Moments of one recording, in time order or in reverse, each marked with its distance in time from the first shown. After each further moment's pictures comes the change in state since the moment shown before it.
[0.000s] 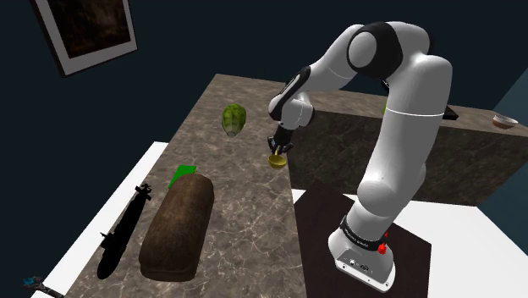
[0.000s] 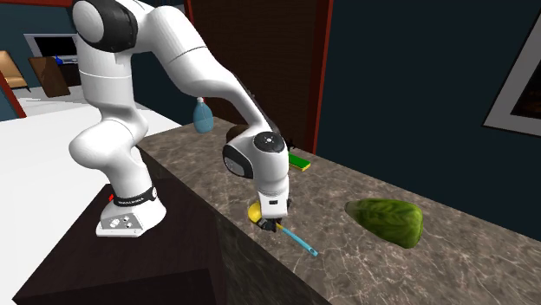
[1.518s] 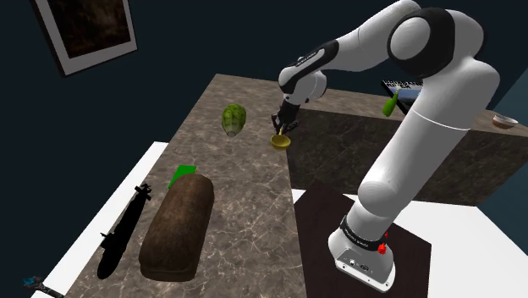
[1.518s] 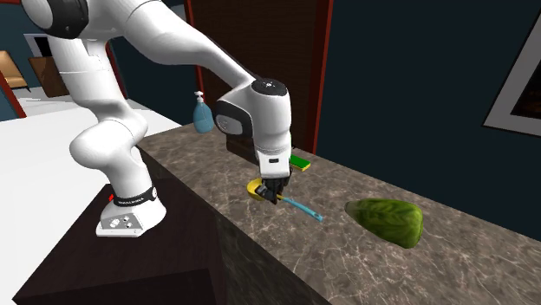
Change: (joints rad) arm 0.017 -0.260 -0.050 0.039 -0.218 -0.266 0.192
